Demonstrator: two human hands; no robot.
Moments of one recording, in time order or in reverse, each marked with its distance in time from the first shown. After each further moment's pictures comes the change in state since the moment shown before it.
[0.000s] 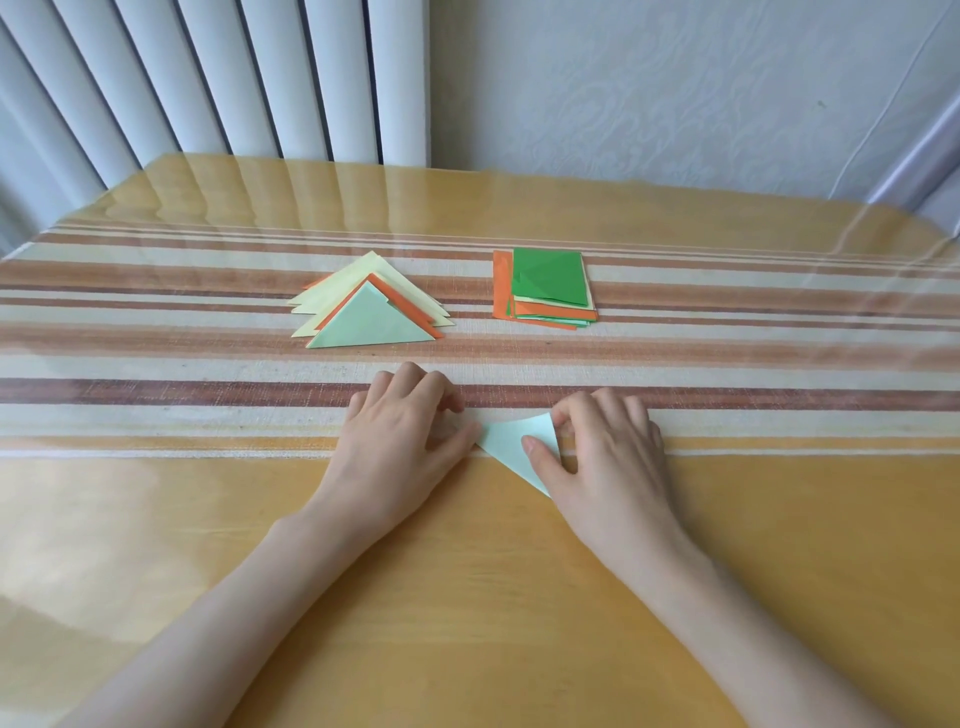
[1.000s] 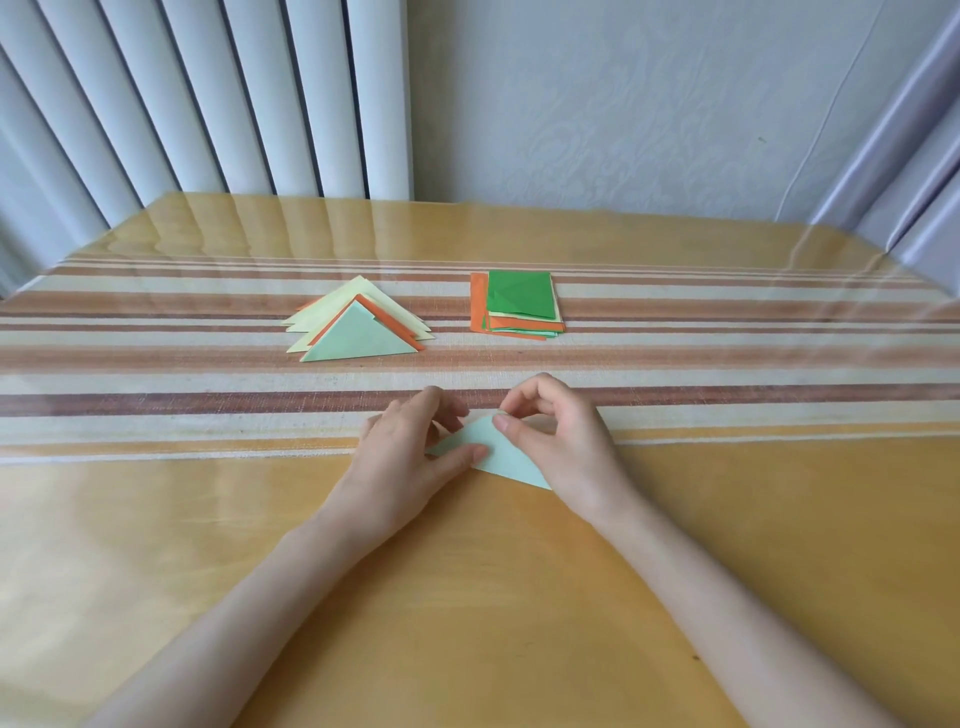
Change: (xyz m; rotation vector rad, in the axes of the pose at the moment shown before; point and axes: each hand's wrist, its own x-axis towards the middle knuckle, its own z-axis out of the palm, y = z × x) left_hand -0.014 0.023 -0.005 -0.329 -0.070 -0.038; right_hand 0.011 -0.011 -0.025 0.737 -0.244 0.167
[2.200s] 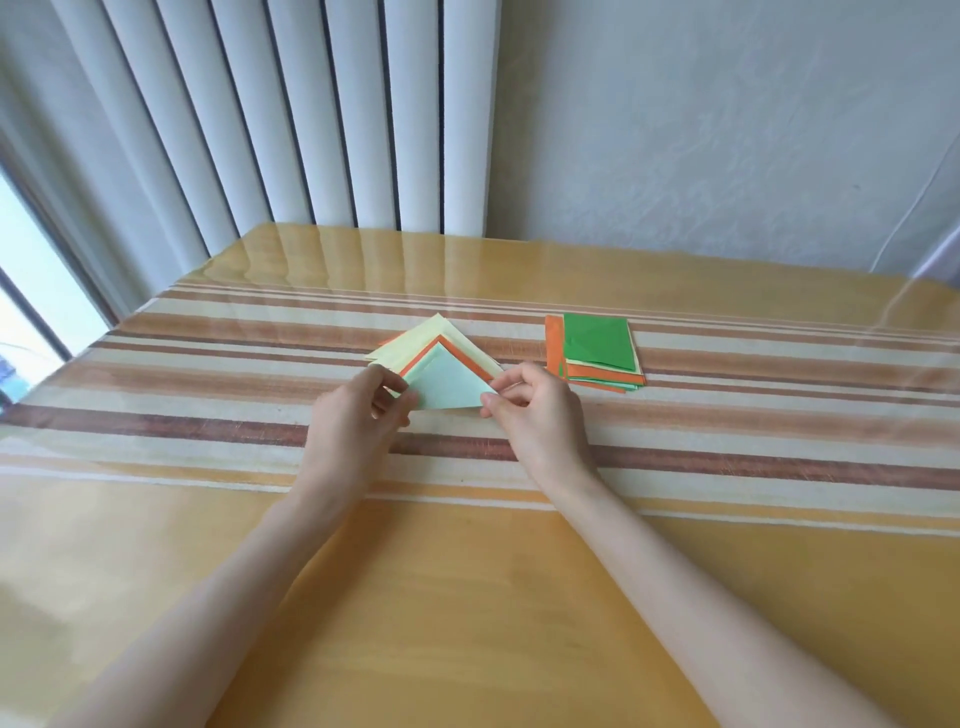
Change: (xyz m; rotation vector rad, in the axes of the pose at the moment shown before) left_hand 0.030 -0.052 -0.072 0.031 0.384 -0.225; right_hand 0.081 -0.023 0.078 -0.056 0.104 0.031
